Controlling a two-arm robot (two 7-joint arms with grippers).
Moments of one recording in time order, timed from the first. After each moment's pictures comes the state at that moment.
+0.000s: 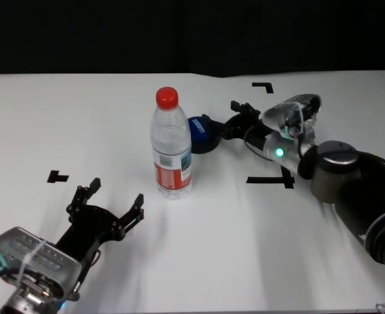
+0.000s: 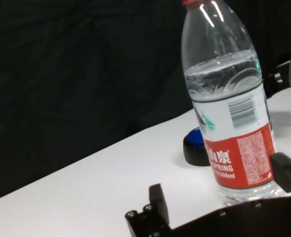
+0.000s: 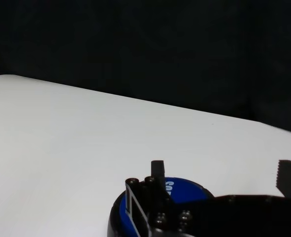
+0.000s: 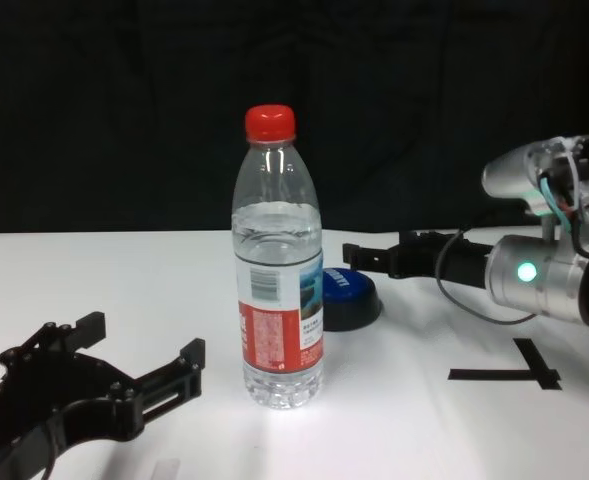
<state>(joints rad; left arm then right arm) 0.20 0.27 0.15 -1.73 0.12 -0.15 -0.17 0.81 0.06 -0.32 -0.51 0.25 -0.19 0.53</state>
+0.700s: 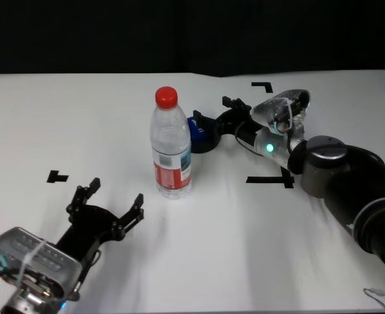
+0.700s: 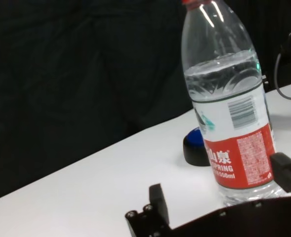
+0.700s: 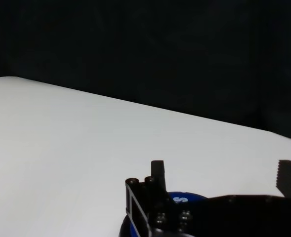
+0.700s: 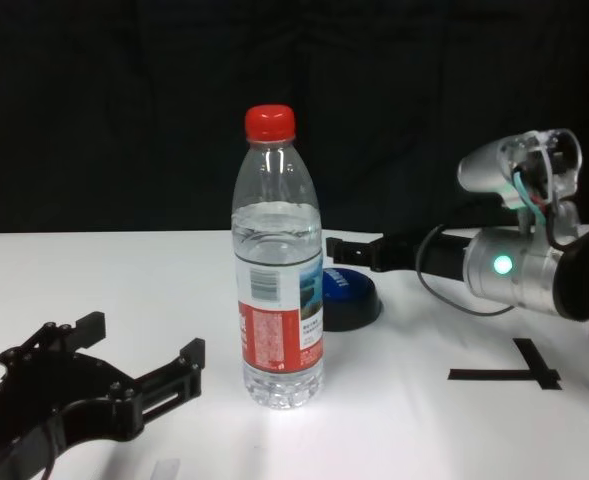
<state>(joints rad) 0.20 0.27 0.15 -1.73 0.12 -0.15 -0.17 0.86 0.02 -0.30 -0.42 0.21 -0.23 0.52</state>
